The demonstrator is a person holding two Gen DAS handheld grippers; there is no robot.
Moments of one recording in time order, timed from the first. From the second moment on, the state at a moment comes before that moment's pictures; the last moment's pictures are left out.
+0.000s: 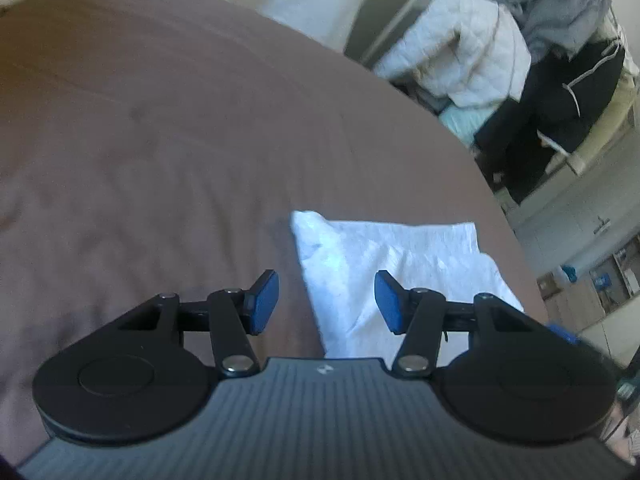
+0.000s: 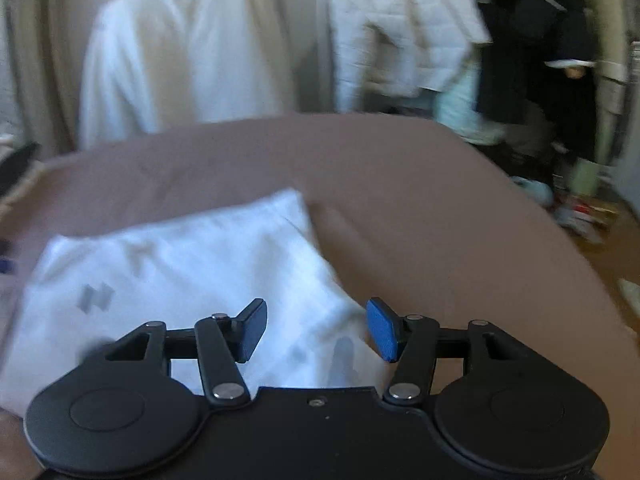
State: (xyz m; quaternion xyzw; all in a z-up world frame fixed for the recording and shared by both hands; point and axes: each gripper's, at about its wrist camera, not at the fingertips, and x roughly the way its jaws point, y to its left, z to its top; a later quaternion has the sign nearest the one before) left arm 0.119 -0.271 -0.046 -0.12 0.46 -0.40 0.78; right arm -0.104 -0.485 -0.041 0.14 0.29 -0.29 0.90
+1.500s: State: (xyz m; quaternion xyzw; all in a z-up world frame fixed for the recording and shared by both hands) left arm -0.011 -0.246 -0.042 0.10 0.40 -0.42 0.81; right arm -0.154 -0.418 -0.074 0.16 0.39 -0.32 0.85
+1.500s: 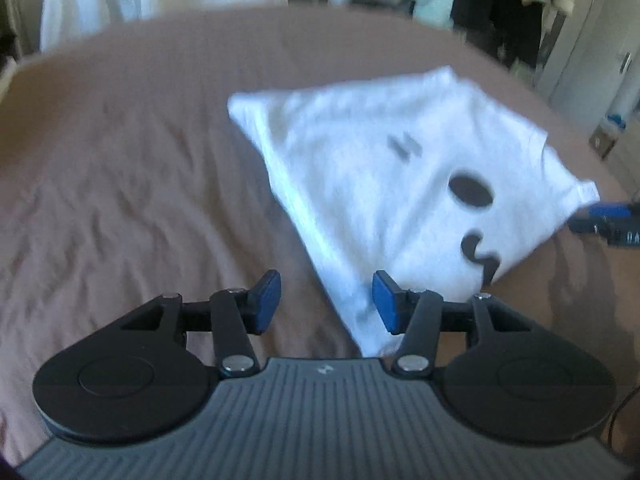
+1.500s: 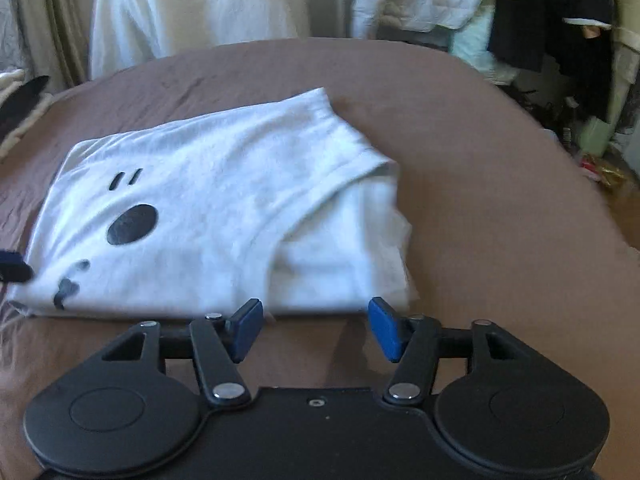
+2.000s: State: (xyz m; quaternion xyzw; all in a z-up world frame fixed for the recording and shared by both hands) left arm -0.009 -0.271 -0.052 0.02 0.48 -0.46 0.75; right arm -0.152 -0.456 -0.138 0.49 0.12 -0.34 0.79
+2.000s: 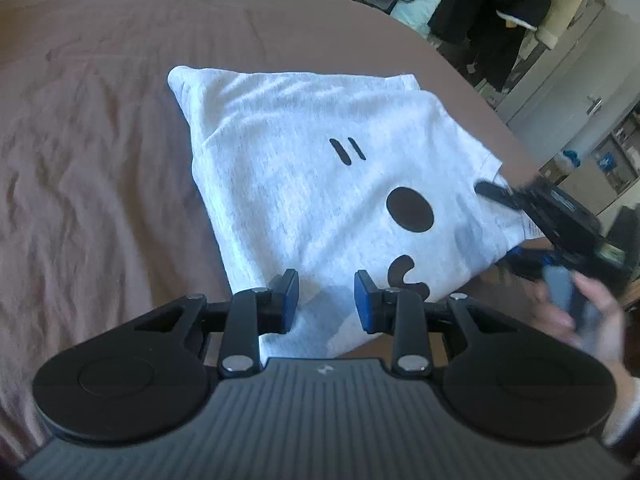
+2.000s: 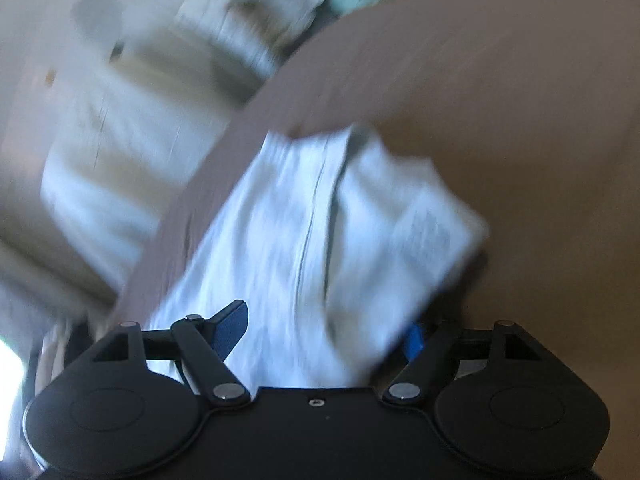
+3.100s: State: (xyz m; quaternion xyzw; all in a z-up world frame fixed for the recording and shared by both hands) left arm 0.029 -0.220 -0.042 0.01 0.50 -0.36 0.79; right arm -0.019 -0.288 -0.077 0.00 0.35 -0.05 0.93
